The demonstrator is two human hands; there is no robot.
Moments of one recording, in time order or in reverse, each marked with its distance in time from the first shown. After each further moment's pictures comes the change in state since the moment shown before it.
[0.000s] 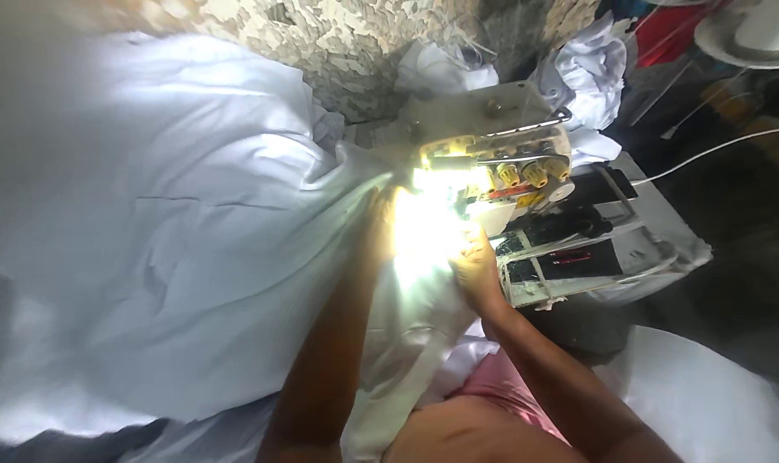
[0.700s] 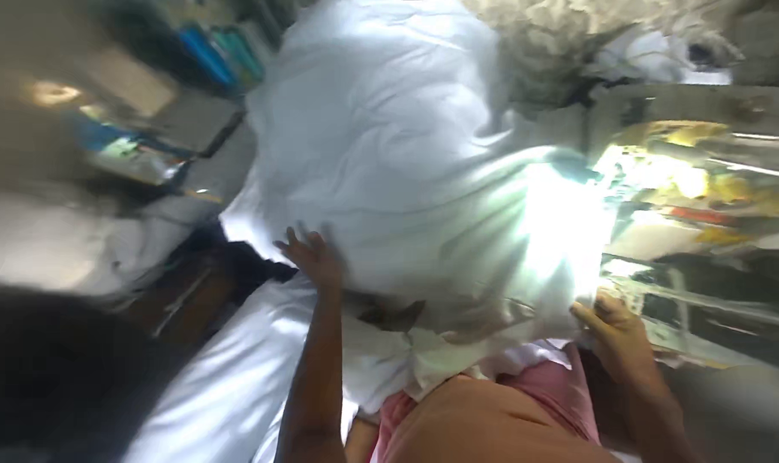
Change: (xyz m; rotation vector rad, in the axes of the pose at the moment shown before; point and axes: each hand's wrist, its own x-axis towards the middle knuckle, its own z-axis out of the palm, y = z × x) left_hand -0.291 -0.094 -0.095 -0.030 1.011 -1.019; right_hand -0.048 0.050 -0.045 -0.012 -0.301 0.007
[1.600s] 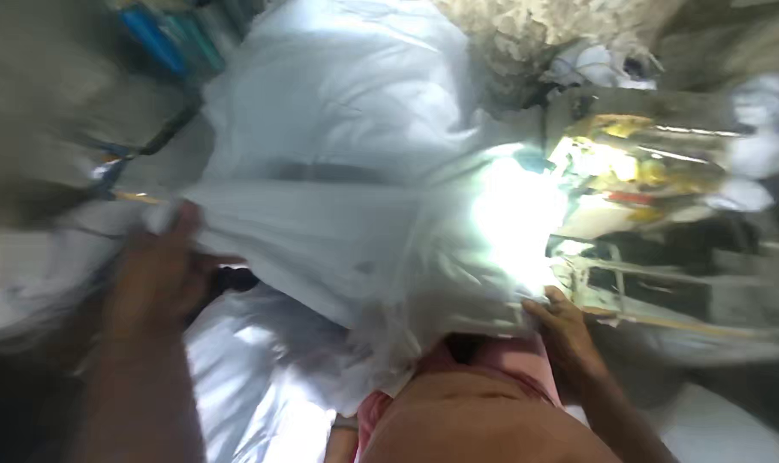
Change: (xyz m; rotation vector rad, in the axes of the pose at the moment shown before) left_hand 0.044 0.102 -0.139 -0.235 -0.420 -0.324; right_hand -0.040 -0.018 0.017 0.237 0.003 0.194
